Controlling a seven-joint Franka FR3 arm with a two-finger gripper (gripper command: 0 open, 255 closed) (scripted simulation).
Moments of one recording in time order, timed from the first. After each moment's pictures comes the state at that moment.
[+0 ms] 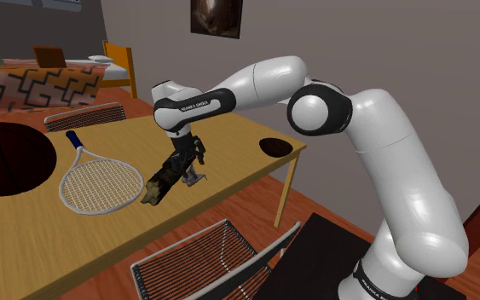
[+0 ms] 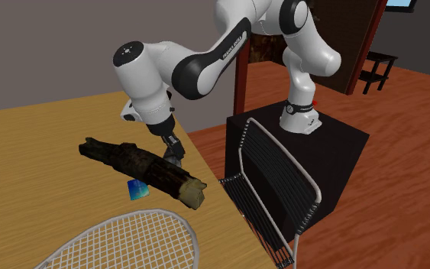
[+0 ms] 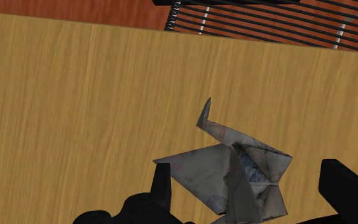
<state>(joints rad) 0.05 0.76 0.14 -1.24 -0.24 1.70 0.15</state>
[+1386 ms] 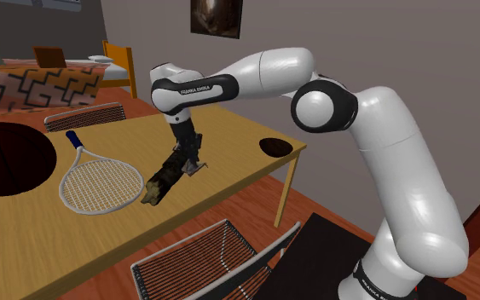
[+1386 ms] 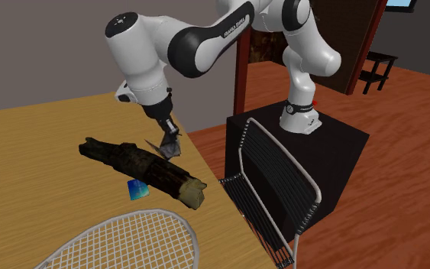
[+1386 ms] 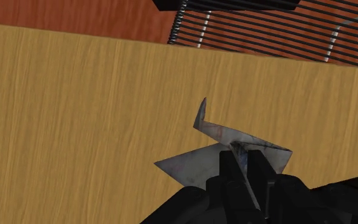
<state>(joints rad) 0.06 0.72 0.14 -1.17 -0.23 1.59 0.13</state>
